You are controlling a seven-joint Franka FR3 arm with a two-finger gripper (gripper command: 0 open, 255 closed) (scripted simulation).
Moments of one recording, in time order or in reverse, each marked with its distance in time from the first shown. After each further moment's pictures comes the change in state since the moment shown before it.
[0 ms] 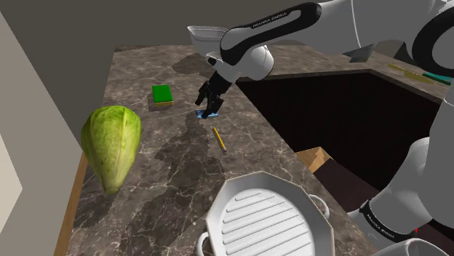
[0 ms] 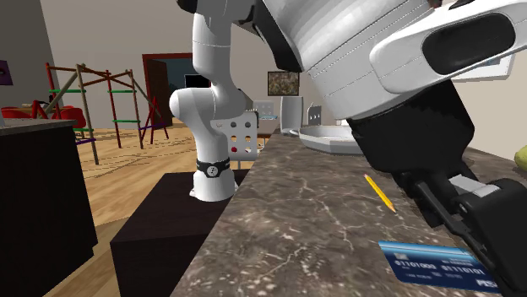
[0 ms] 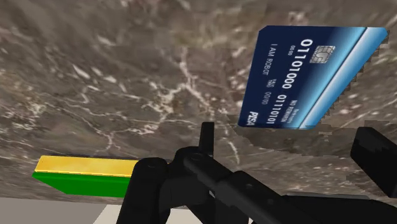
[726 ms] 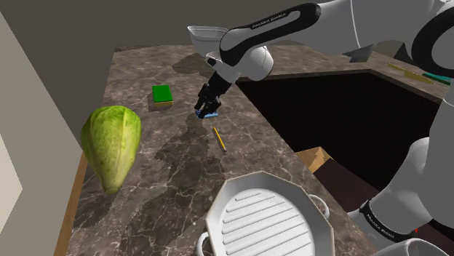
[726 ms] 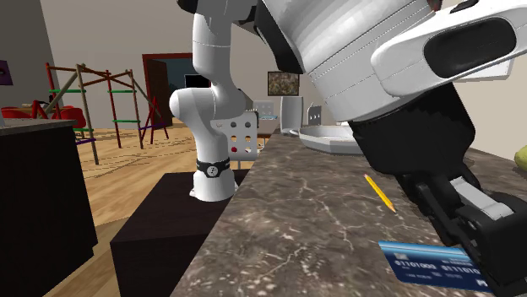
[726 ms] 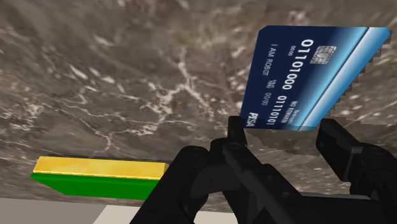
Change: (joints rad) arm 0.001 0.003 0.001 -0.001 0.002 0.005 -0.001
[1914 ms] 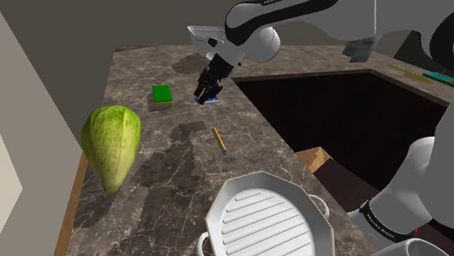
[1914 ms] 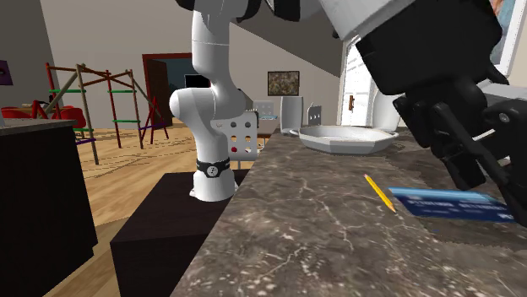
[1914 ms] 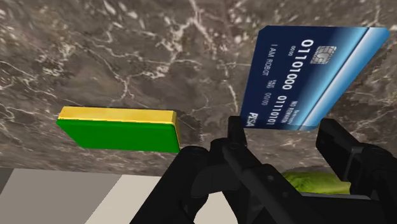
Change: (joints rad) arm 0.008 -0.068 -0.022 0.058 -0.077 -0.103 0.102
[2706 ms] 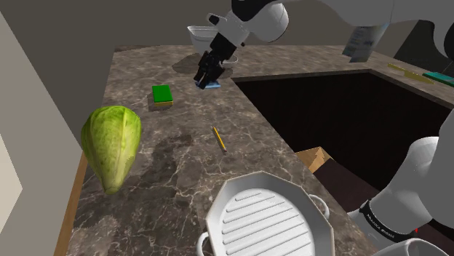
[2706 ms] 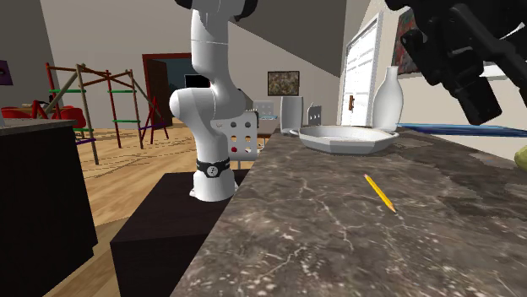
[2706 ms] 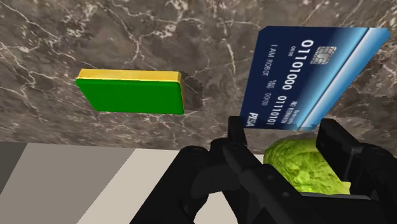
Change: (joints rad) arm 0.001 -0.051 -0.015 0.081 -0.062 -0.113 0.090
